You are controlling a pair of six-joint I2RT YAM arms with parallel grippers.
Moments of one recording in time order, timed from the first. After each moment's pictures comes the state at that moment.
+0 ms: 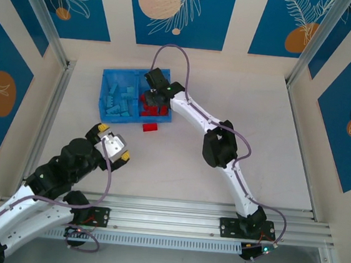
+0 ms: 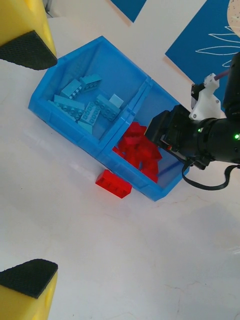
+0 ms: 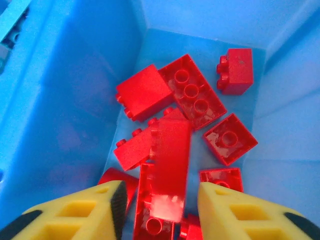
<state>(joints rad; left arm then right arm) -0.74 0.49 0.68 -0.62 -0.26 0.42 0.73 2.47 2.39 -0.82 0.16 0.31</state>
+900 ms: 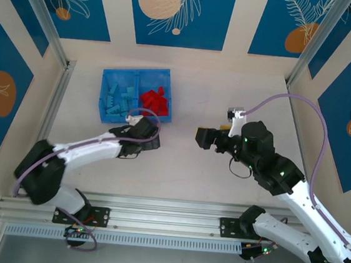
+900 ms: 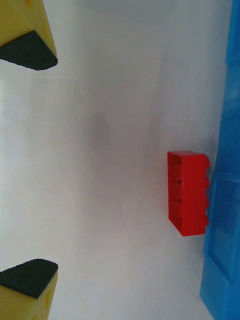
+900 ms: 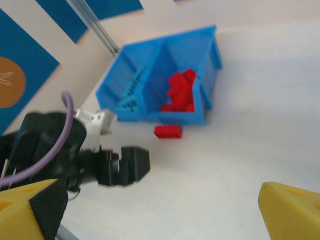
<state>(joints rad) -0.73 1.51 0.92 -0.48 -0.35 -0.87 0.72 0.81 1.01 -0.63 0.06 0.51</state>
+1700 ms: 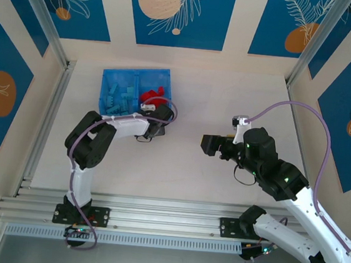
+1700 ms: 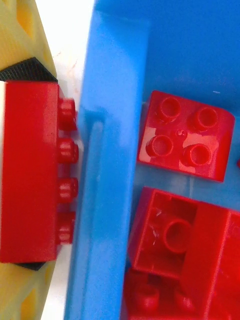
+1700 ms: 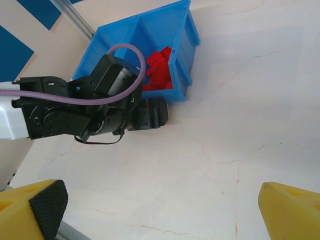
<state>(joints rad) -0.63 1.99 1.27 -0.47 -0.45 -0.79 0.71 0.76 0.99 -0.73 0.08 0.54</state>
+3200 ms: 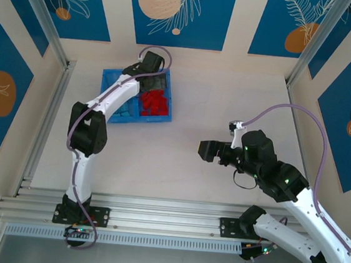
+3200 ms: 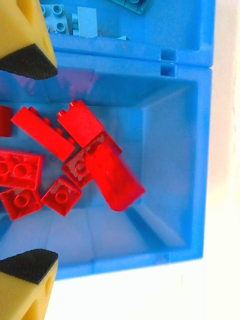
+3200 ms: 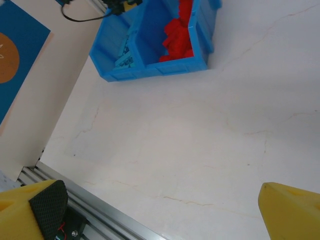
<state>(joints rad) -0.43 2.11 1.96 -0.71 -0.25 -0.49 0.73 0.74 0.98 -0.79 -0.01 0.63</state>
